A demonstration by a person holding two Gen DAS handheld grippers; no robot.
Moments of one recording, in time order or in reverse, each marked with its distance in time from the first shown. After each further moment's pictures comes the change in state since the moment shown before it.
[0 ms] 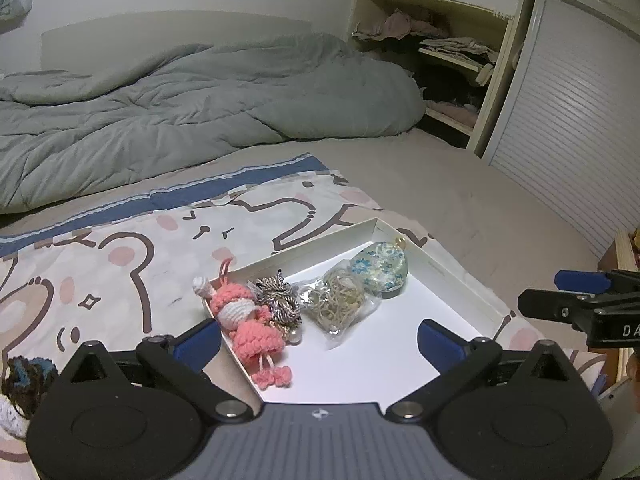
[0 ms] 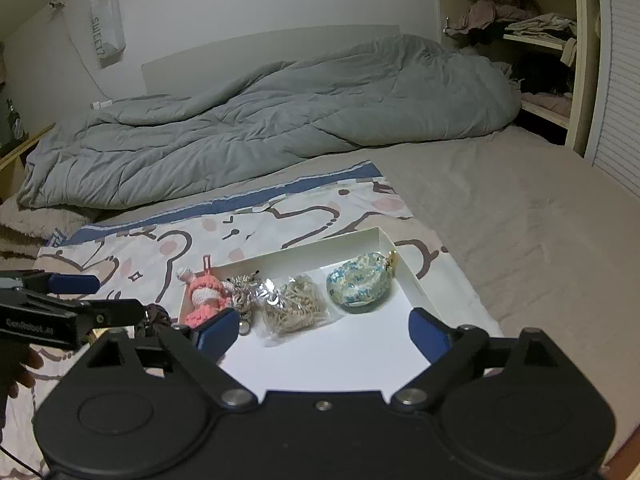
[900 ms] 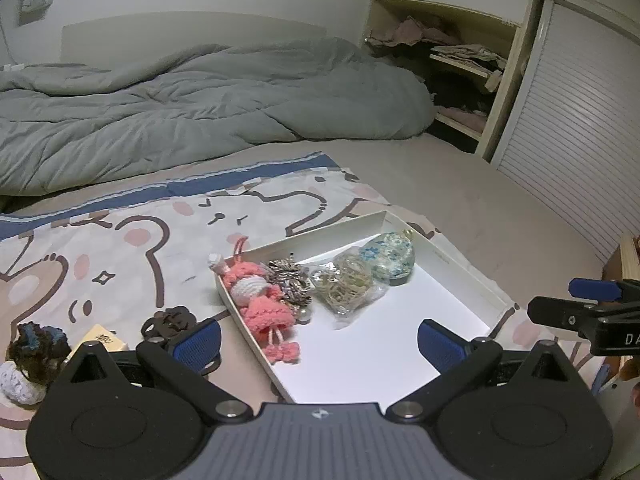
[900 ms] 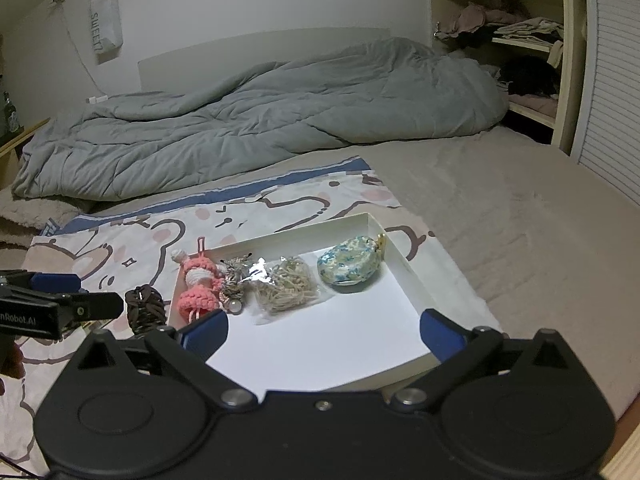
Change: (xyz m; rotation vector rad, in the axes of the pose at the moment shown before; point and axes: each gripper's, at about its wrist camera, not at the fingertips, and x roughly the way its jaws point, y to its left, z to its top) left arm -0.016 0.004 -0.028 -0.029 -0.021 0.036; right arm -0.014 0.004 -0.031 -0.010 -0.016 -0.037
